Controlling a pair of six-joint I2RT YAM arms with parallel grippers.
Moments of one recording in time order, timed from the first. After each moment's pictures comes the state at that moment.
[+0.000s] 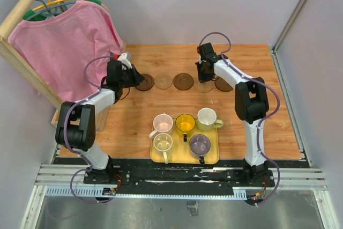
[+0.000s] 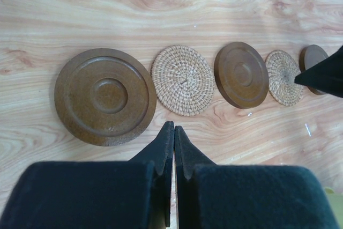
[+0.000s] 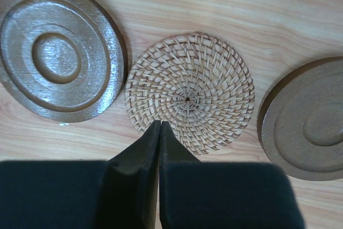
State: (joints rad) left arm -0.13 1.63 0.92 0.27 0.31 -0.37; right arm 0.37 2.17 1.80 -0.66 0.03 0.18
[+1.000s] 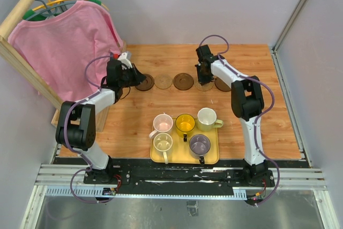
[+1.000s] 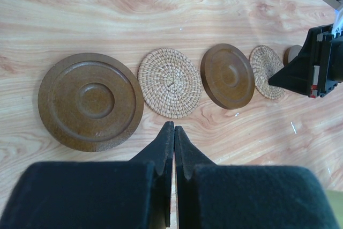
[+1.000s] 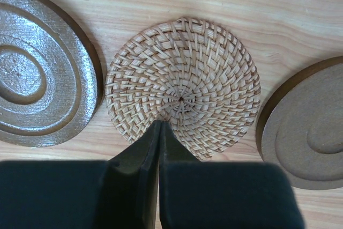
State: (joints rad) left arm -0.13 1.63 0.92 0.31 0.36 -0.40; right arm 0.37 2.27 1.87 -0.70 0.09 0.20
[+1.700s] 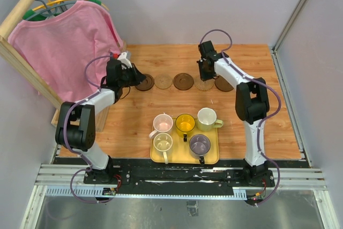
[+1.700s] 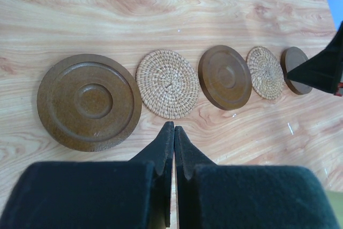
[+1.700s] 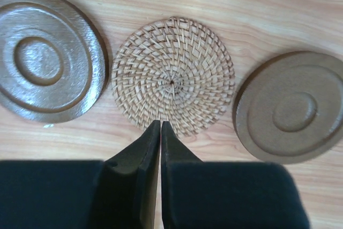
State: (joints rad) left arm -0.13 1.63 0.92 0.31 0.36 -0.41; right arm 0.37 2.20 1.84 -0.71 0.11 0.17
